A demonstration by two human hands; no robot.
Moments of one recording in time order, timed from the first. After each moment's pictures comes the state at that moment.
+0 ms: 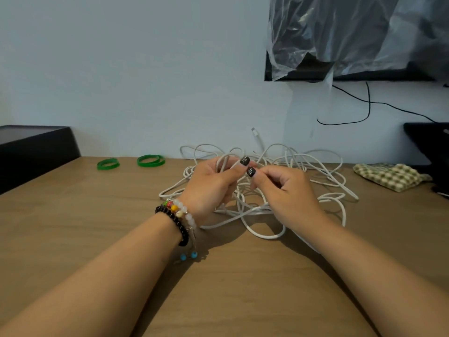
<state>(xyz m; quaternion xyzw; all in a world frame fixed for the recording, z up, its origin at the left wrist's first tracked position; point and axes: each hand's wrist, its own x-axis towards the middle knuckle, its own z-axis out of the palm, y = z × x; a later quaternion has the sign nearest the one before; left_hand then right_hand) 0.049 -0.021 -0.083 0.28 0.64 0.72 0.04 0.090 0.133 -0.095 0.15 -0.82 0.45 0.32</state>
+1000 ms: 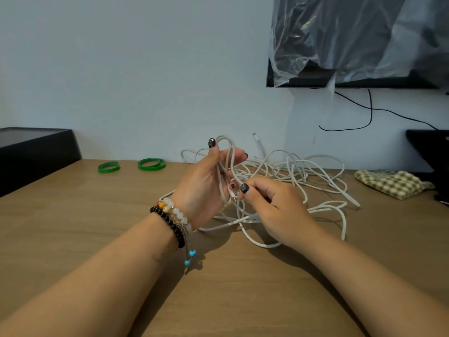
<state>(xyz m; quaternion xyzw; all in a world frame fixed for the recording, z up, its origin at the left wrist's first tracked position) 0.048 -0.024 -0.069 0.24 0.47 0.83 0.16 0.090 0.125 -0.099 0.20 -0.85 0.41 0.25</state>
